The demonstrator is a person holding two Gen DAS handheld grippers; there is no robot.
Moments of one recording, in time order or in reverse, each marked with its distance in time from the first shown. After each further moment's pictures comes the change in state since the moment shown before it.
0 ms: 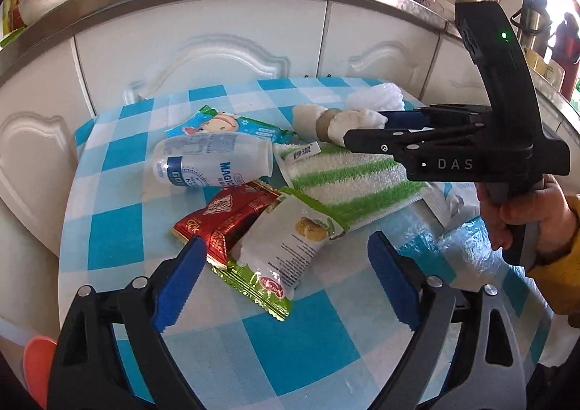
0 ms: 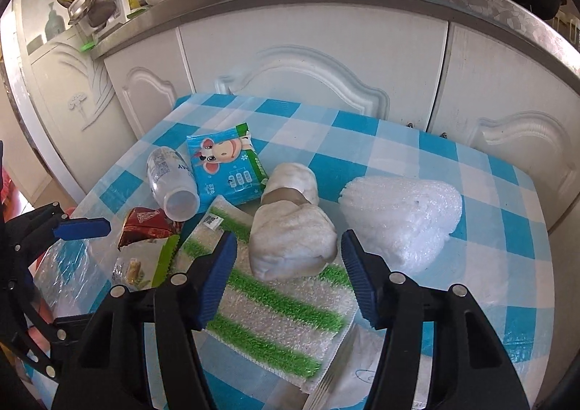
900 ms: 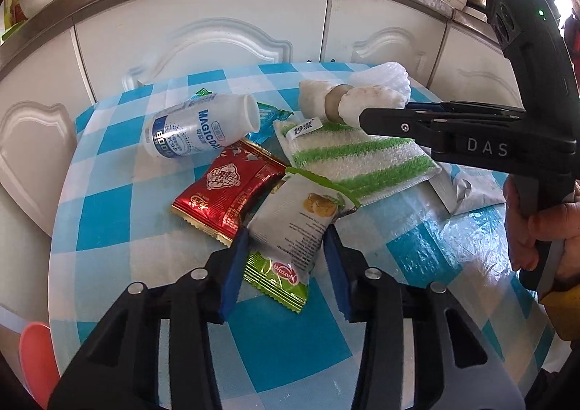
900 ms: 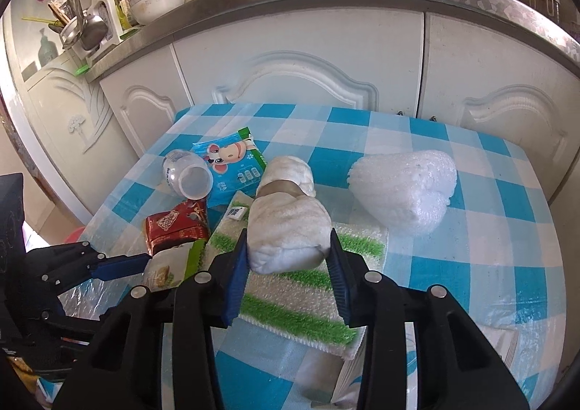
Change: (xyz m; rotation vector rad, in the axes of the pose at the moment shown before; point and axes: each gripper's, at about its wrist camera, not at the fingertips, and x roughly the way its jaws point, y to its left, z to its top) left arm 0.007 -0.015 -0.009 -0.014 0.032 0.040; right arm -0.021 0.005 -0.015 0.113 -0.037 0.009
